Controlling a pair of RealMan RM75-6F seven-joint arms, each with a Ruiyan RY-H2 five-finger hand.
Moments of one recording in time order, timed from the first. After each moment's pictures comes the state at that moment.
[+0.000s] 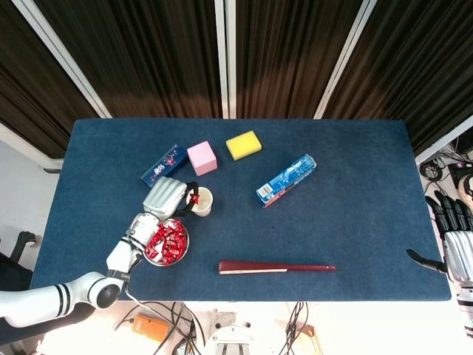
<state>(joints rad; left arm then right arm) -0.69 -1.52 -0.25 -1.57 1.19 0.96 0.33 0.07 -1.05 0.07 -1.59 -1.56 1.55 0.12</state>
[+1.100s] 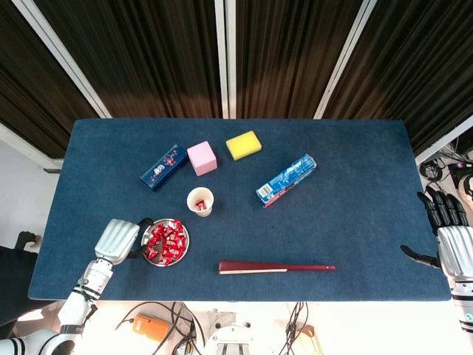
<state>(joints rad) -0.40 -1.41 0.05 -1.62 1.35 1.22 0.35 0.10 -1.06 0.08 -1.58 -1.58 1.54 0.14</state>
